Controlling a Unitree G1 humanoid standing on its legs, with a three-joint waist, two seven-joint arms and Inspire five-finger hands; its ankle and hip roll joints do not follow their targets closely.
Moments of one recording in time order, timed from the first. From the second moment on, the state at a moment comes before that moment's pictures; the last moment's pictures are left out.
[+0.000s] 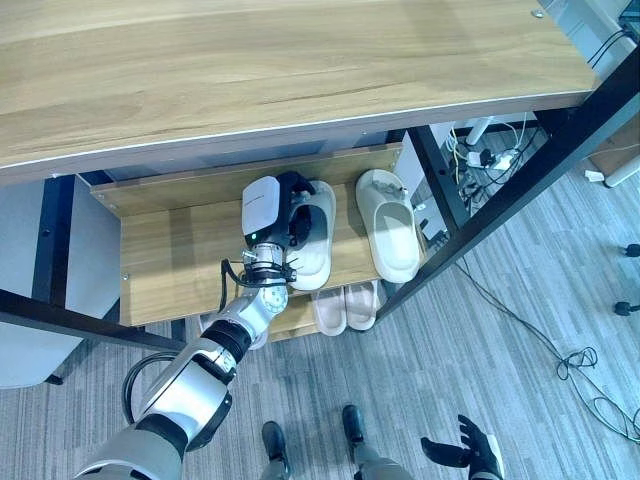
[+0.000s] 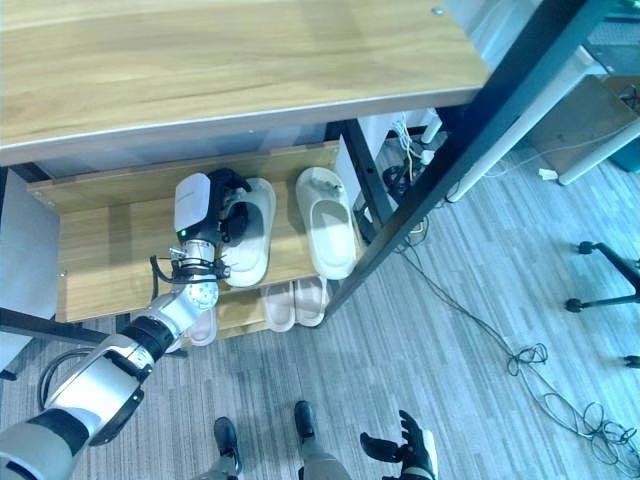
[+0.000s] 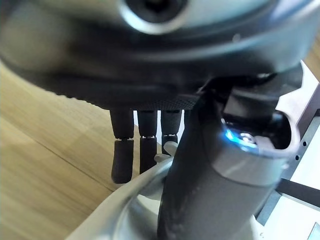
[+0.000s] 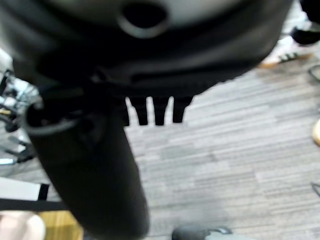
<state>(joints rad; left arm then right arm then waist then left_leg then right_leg) -0.85 0.24 -0.55 0.94 0.35 -0.19 0.76 0.07 -0.26 0.21 1.09 0.25 -0.32 -0.32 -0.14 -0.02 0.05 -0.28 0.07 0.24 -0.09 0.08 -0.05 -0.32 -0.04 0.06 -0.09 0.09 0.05</state>
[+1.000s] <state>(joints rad) -0.90 0.16 -0.55 1.01 0.31 -0.18 0.75 0.07 -0.27 0.27 1.08 0.23 -0.32 -0.33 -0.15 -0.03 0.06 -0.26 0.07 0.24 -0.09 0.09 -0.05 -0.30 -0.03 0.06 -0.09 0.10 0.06</state>
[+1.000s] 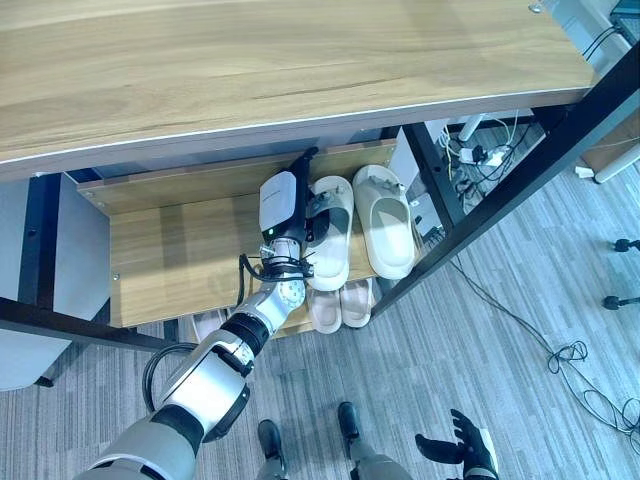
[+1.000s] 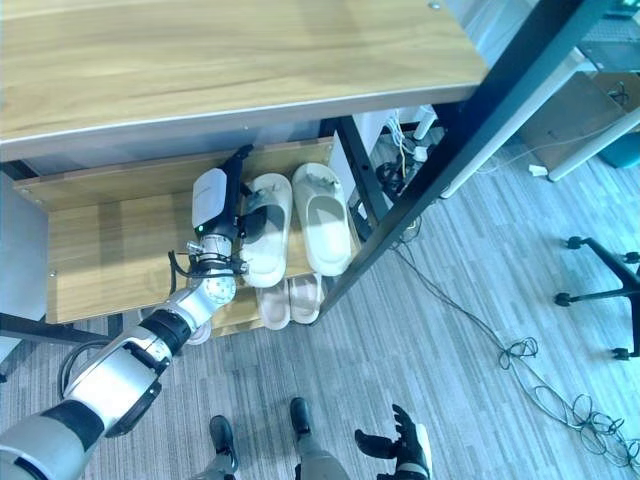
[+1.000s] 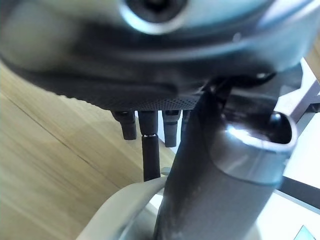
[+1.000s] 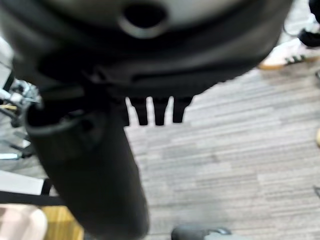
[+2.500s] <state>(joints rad) -0.71 0.15 -0.53 0.92 0.07 -0.17 0.63 -0.06 -0.22 0.27 1.21 0.29 -0.24 -0.35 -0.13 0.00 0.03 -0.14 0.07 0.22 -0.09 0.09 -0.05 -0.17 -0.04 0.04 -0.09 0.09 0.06</state>
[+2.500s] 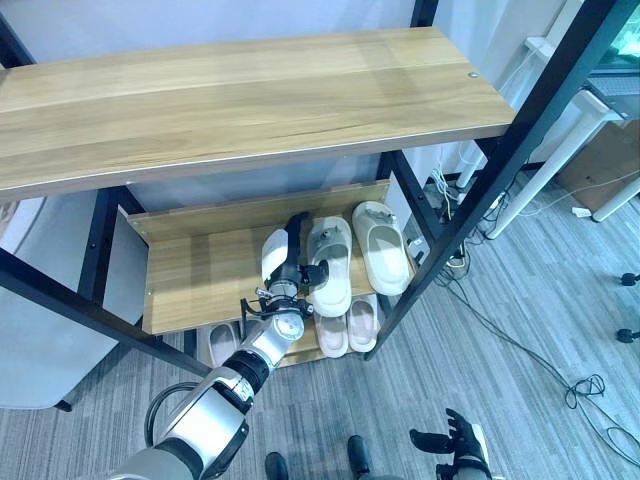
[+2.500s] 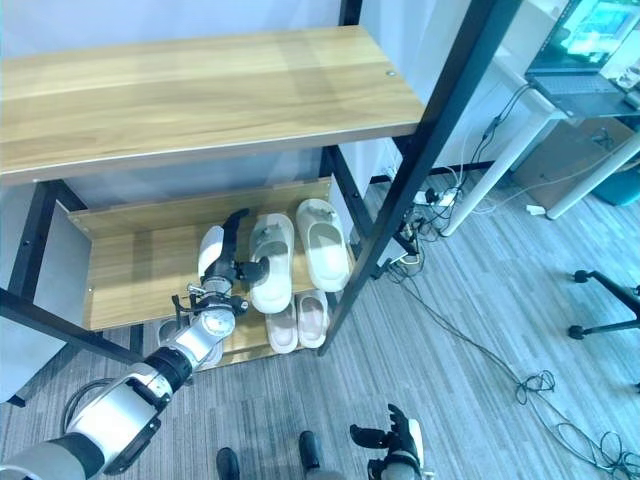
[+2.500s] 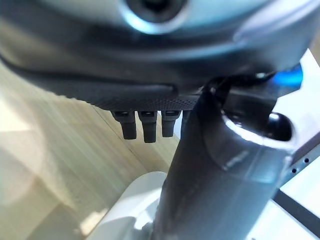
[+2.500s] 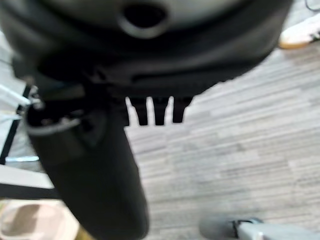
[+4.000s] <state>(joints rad) -0.28 0.22 -0.58 0.60 0.19 -0.20 0.41 -0.02 -0.18 0.21 1.20 0.30 -0.22 -0.33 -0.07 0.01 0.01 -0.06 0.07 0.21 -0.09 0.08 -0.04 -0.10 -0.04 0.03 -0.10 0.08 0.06</state>
